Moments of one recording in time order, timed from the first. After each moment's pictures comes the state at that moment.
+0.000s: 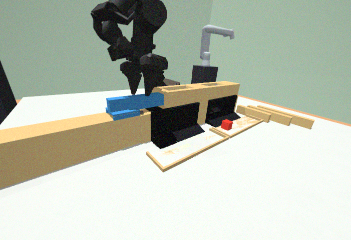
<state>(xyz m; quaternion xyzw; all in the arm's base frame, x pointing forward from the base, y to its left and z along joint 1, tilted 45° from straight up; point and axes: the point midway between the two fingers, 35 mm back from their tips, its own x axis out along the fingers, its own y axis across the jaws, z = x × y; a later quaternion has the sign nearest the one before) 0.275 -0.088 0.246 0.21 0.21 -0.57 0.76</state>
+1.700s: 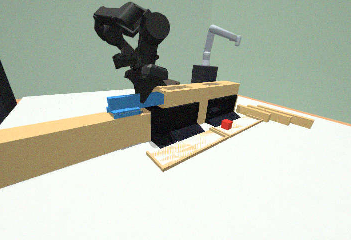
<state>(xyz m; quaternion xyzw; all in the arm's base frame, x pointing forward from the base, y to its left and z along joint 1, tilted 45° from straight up) 0.275 -0.103 0.224 0.21 0.16 -0.59 0.76</state>
